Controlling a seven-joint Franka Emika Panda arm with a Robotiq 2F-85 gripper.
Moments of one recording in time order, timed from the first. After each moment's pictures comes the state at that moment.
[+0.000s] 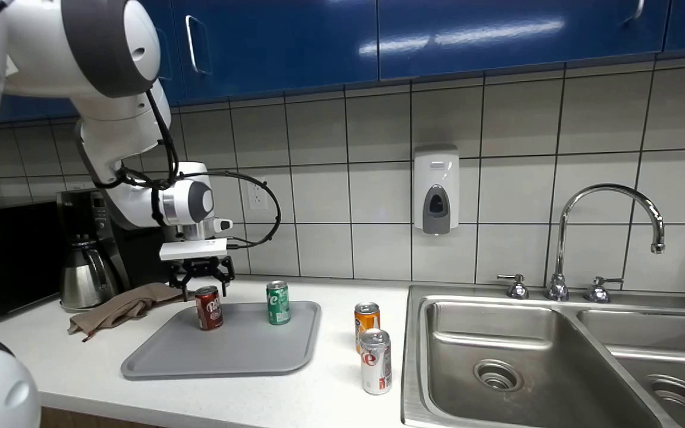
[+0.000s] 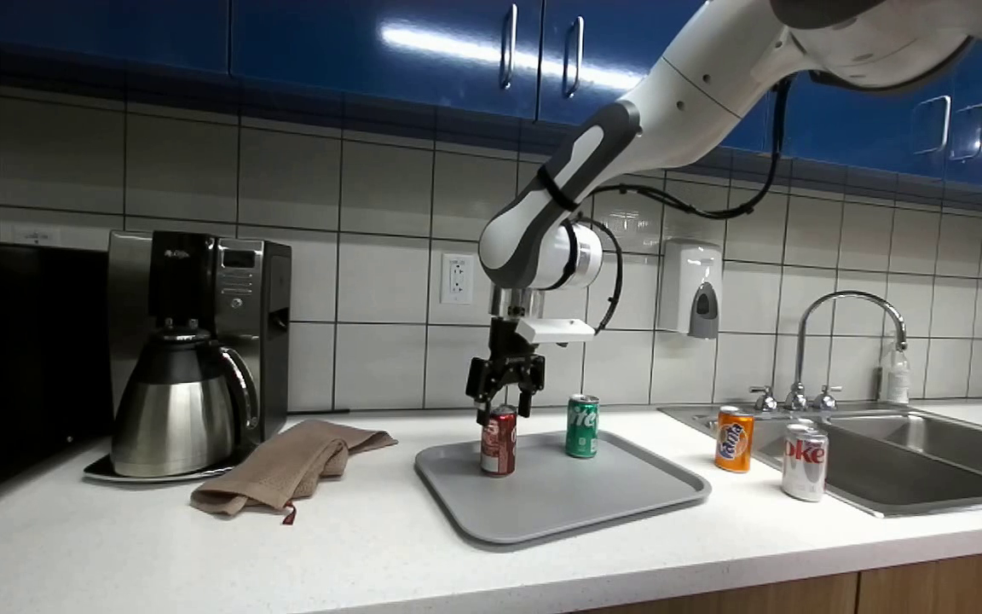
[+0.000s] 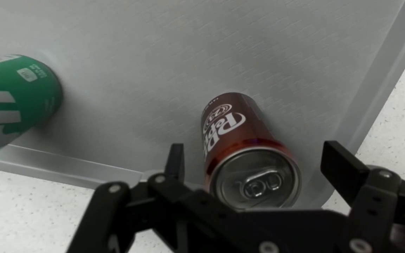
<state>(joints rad) 0.19 0.50 0.17 -1.84 -0.08 2.39 -0.15</state>
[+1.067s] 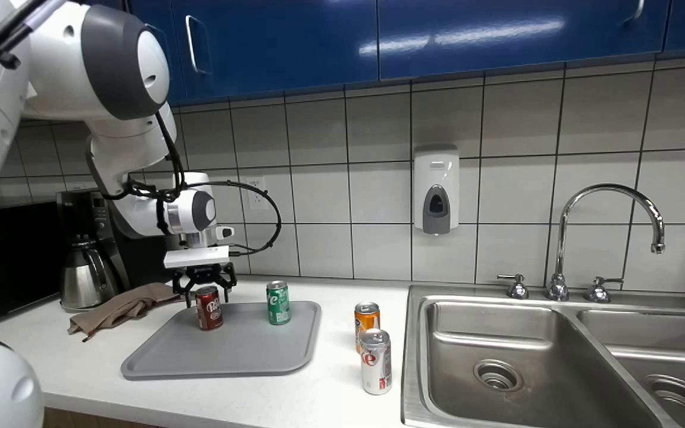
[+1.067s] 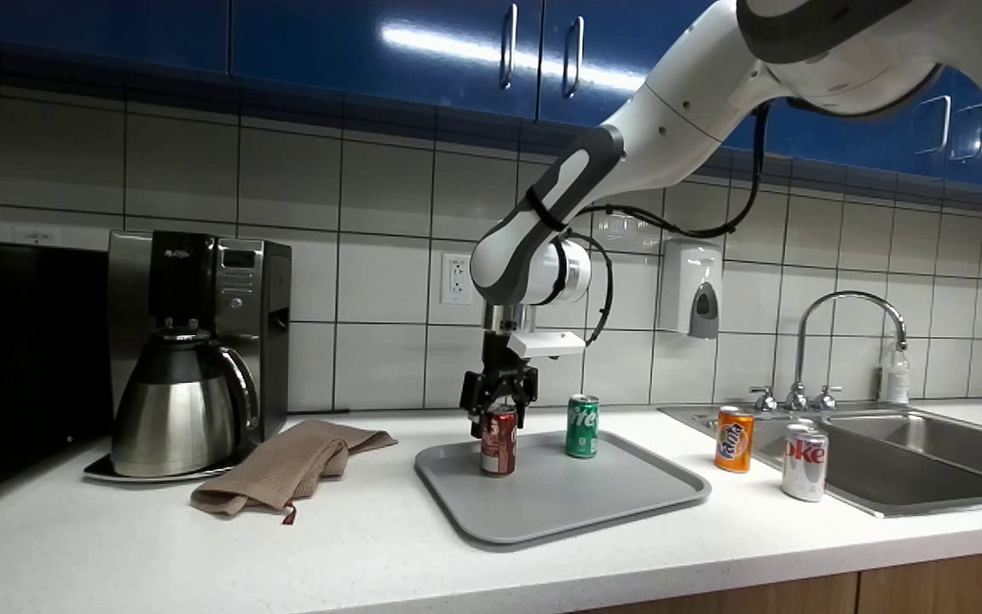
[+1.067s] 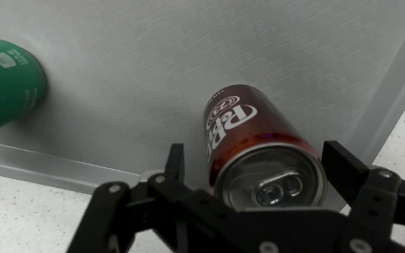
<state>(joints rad) 0.22 0.58 0.14 -1.77 -0.09 2.39 -0.14</state>
